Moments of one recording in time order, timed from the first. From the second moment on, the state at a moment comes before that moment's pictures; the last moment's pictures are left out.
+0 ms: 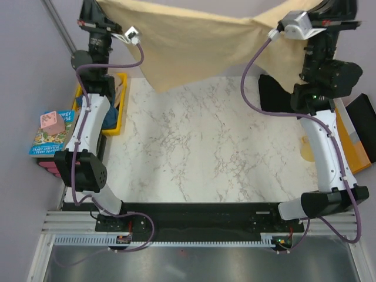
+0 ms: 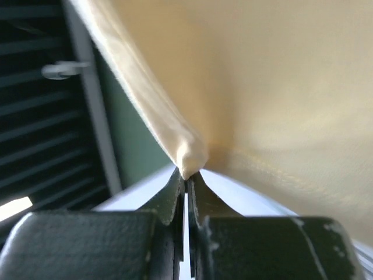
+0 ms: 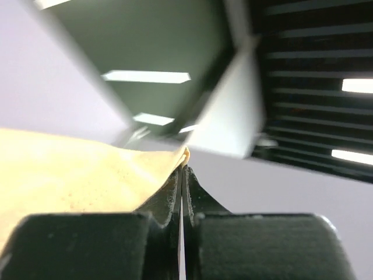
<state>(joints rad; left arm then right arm) -0.06 1.73 1.88 0.77 0.17 1.59 0.16 1.49 1.90 0.74 0.08 -1.37</state>
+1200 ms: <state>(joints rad) 0.07 1.55 2.14 -0.97 0.56 1.68 0.18 1.36 1.88 -0.45 -0.02 -1.18</state>
